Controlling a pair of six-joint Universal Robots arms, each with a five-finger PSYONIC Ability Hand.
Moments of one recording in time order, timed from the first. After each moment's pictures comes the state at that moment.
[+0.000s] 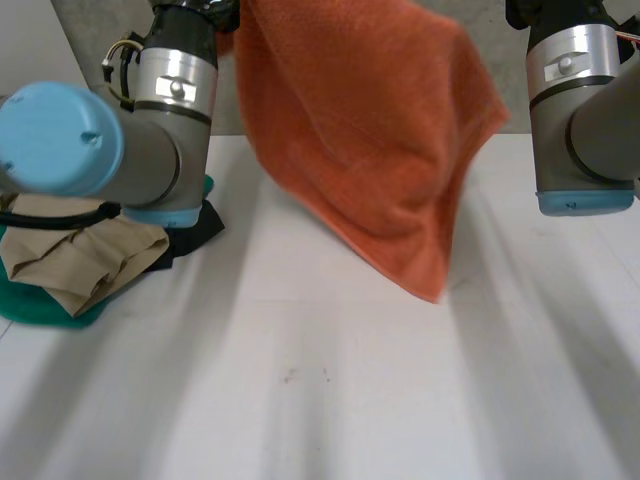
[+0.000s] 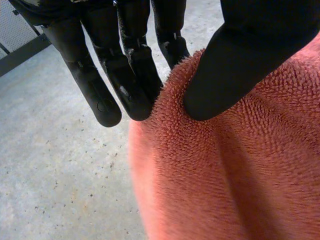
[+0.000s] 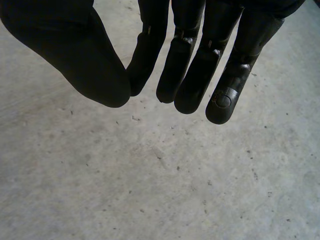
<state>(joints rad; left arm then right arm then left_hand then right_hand) 4.20 -2.11 -1.10 4.04 -1.51 3.64 1.95 -1.12 1.08 -0.63 1.57 2.48 1.14 1.20 1.19 1.20 0.97 1.00 1.17 1.18 1.19 1.00</state>
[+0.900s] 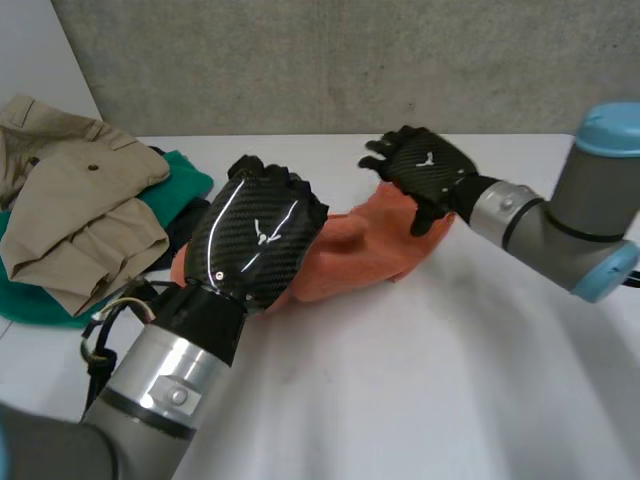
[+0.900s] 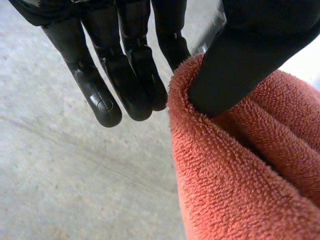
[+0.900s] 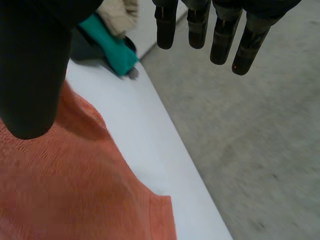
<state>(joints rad) 4.00 -1.57 -2.00 3.84 -1.50 3.94 1.88 -0.88 1.06 -0.08 0.92 2.51 1.14 1.20 1.19 1.20 0.97 0.20 0.22 0.21 0.24 0.07</state>
